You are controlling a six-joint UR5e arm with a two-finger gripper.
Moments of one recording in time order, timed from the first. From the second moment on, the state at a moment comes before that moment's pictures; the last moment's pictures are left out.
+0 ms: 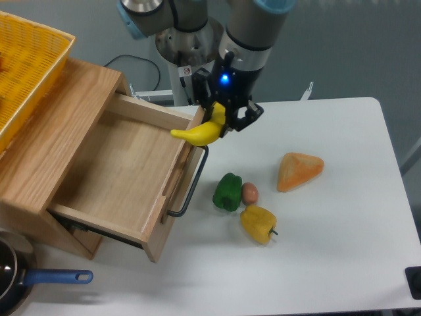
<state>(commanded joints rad) 2.50 -1.69 -1.36 -1.66 1.29 1.03</state>
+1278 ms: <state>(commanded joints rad) 2.33 -1.72 -1.36 -1.59 1.31 0.88</state>
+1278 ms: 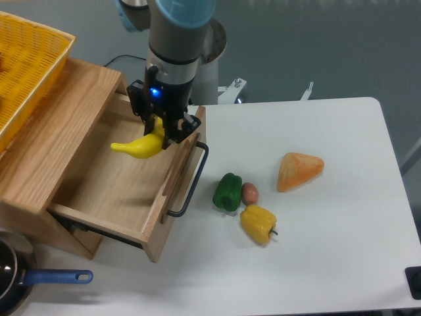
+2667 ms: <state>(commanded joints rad) 2.23 -1.78 -1.38 -1.49 1.34 0.81</state>
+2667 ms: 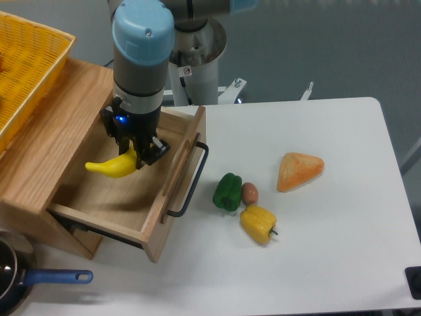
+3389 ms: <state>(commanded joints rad) 2.22 -1.81 -1.40 -1.46 1.39 0.80</state>
